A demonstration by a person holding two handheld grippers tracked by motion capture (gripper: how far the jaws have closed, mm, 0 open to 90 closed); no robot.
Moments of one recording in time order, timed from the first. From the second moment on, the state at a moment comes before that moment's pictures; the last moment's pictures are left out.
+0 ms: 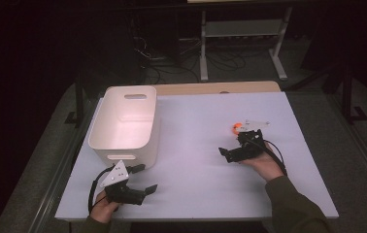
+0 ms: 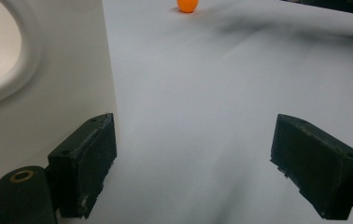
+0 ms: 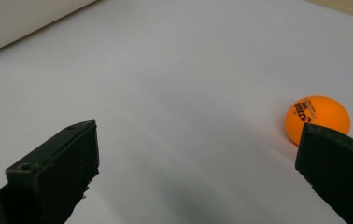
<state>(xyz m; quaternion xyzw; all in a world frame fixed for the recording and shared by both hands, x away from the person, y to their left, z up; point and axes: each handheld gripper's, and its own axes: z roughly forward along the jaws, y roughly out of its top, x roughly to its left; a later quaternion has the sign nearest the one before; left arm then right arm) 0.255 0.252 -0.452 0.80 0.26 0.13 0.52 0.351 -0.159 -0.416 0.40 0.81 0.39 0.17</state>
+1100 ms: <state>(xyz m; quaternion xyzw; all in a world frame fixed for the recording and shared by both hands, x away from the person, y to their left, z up) 0.255 0.252 -0.452 0.80 0.26 0.13 0.52 0.375 -0.150 -0.410 0.40 0.81 0.39 0.17</state>
